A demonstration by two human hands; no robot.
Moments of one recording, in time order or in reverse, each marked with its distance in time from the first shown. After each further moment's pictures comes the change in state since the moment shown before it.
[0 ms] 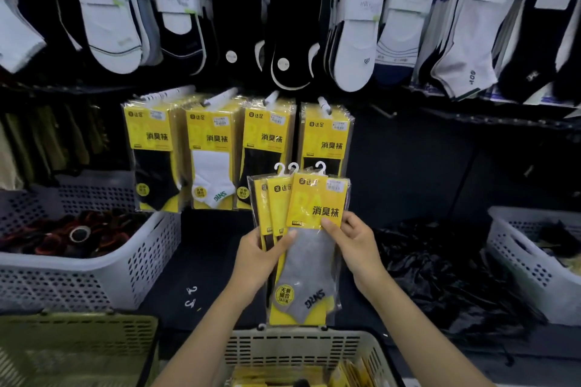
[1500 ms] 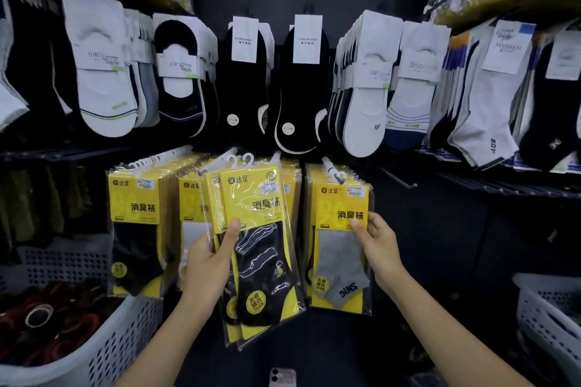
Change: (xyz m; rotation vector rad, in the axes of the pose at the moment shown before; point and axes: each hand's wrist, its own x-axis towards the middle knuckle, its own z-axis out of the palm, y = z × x) left_hand 0.111 0.063 -0.052 0.235 0.319 0.197; right_hand 0.156 -0.034 -0.007 -0.080 0.140 -0.194
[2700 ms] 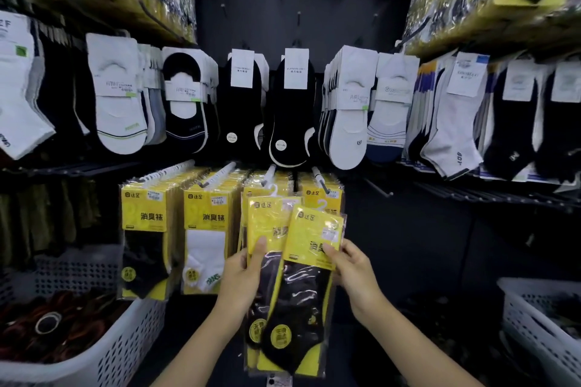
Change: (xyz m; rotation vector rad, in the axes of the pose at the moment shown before) left_hand -0.040 0.021 0.028 -0.102 -0.181 -0.098; right_hand -0.081 -0.043 0.016 0.053 -0.132 0.202
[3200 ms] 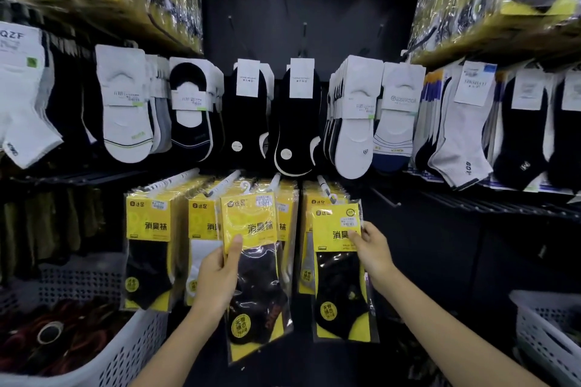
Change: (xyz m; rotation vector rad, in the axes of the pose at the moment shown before) left_hand 0.020 0.007 -0.034 0.104 0.138 0.061; right_hand 0.072 -0.013 -0.023 -0.207 0.135 -0.110
